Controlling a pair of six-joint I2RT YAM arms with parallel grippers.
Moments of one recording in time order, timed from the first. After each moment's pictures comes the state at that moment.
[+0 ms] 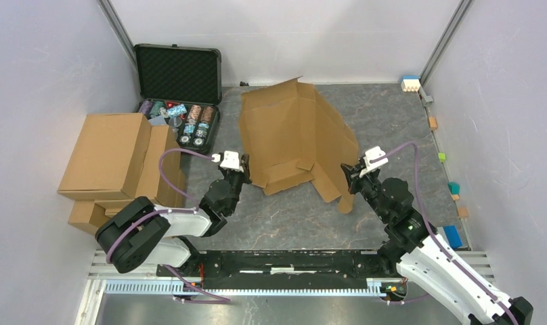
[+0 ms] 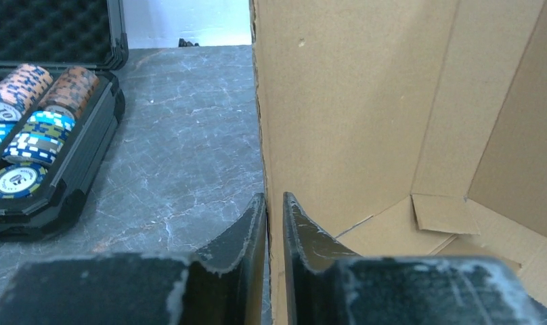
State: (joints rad) left arm -0.77 1.35 0.24 1.19 -0.56 -0.04; right arm 0.63 0.54 0.43 0.00 0.17 0.02
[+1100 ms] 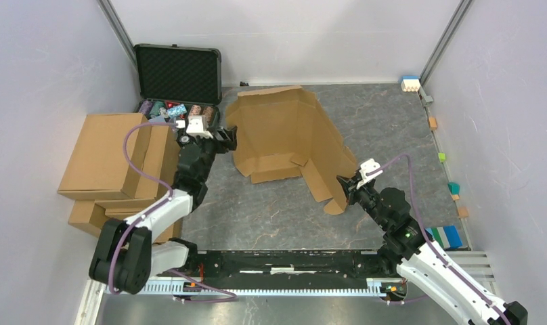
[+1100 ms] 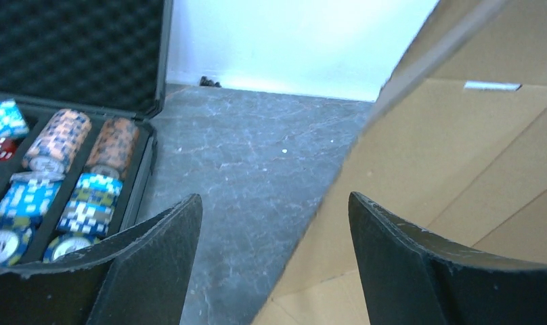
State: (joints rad) left arm -0.34 1.15 0.44 0.76 -0.15 -0.25; right arm 0.63 0.43 0.26 0.04 0.07 0.01
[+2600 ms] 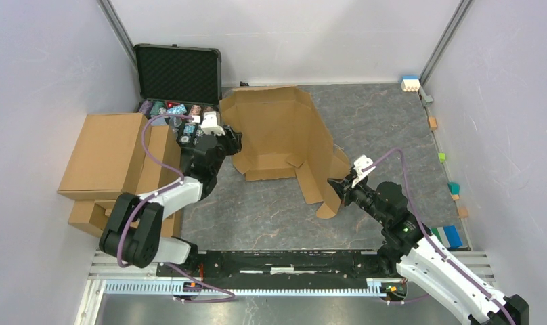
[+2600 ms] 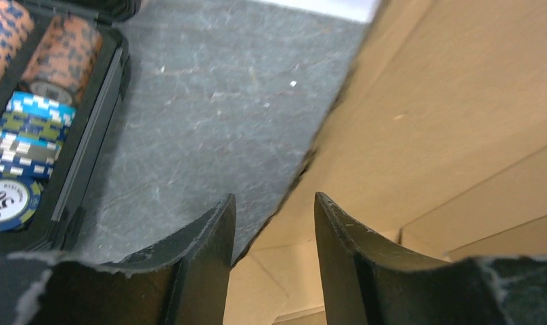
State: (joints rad) left arm -0.37 1.35 0.58 0.61 -0.17 -0.35; right arm 0.63 0.52 0.32 0.04 -0.10 0.06
